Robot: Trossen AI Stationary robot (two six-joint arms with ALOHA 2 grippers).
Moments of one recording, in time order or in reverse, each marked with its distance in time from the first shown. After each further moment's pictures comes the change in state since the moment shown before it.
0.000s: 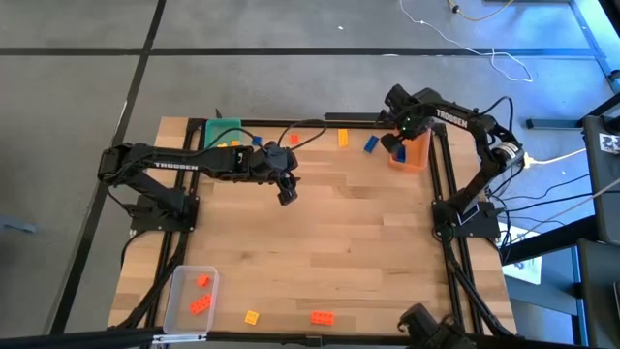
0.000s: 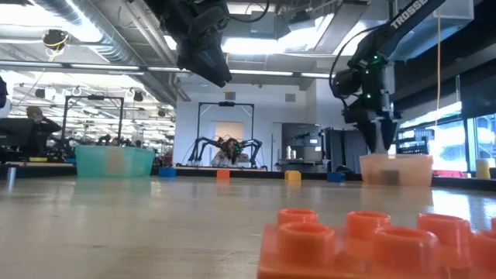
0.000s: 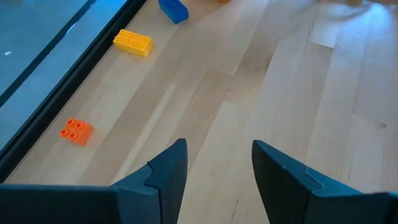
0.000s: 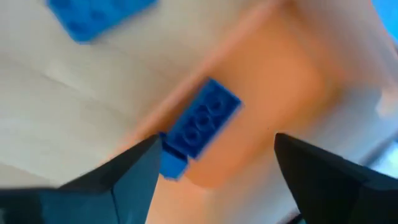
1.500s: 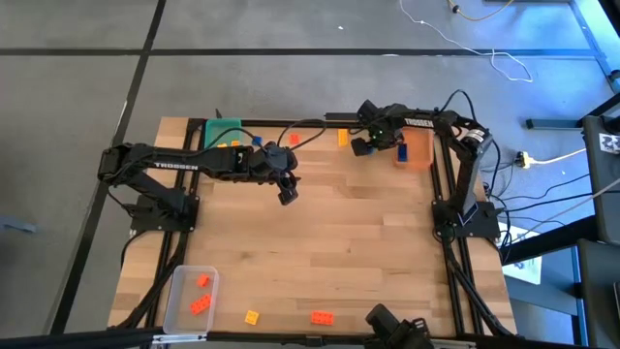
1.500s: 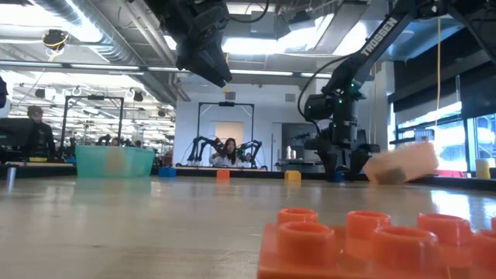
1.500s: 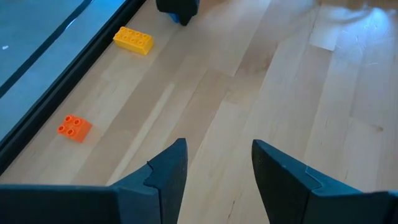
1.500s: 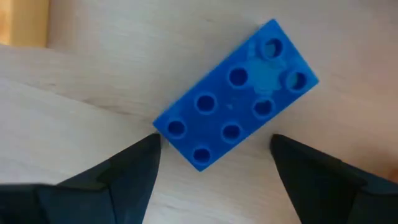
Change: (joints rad) left arm 0.000 0.000 0.000 0.000 0.000 -0.028; right arm 0.145 0.260 0.000 0.324 -0.089 0.416
